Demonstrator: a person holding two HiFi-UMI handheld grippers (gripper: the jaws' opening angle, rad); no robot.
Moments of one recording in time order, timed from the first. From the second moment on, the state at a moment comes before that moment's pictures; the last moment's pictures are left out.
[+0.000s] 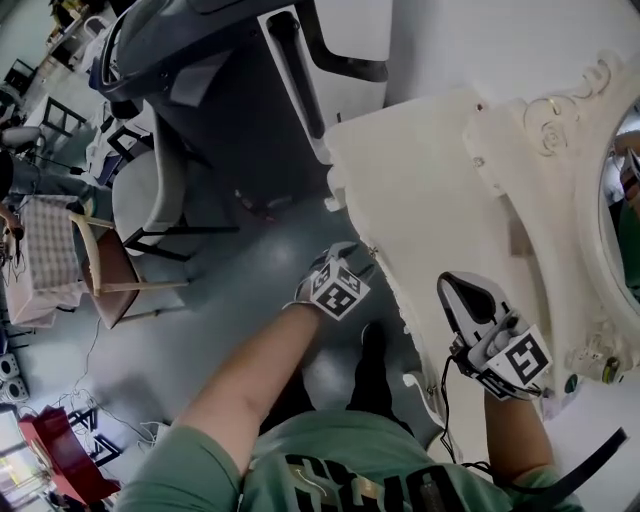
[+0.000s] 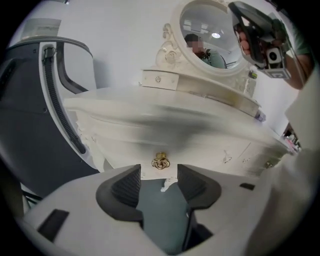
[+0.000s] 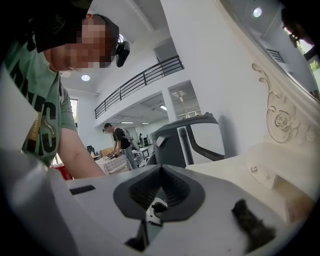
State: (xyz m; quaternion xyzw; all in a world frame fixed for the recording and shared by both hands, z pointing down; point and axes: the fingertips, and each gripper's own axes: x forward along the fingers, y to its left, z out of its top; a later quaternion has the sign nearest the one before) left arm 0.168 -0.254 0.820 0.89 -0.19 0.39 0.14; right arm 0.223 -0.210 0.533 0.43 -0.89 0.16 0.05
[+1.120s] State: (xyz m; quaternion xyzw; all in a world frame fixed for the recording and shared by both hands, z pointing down) left arm 0.189 -0.262 0.849 0.88 -0.17 0.43 0.09; right arm 0.239 -0.218 0.535 0.43 -0.89 0.16 0.04
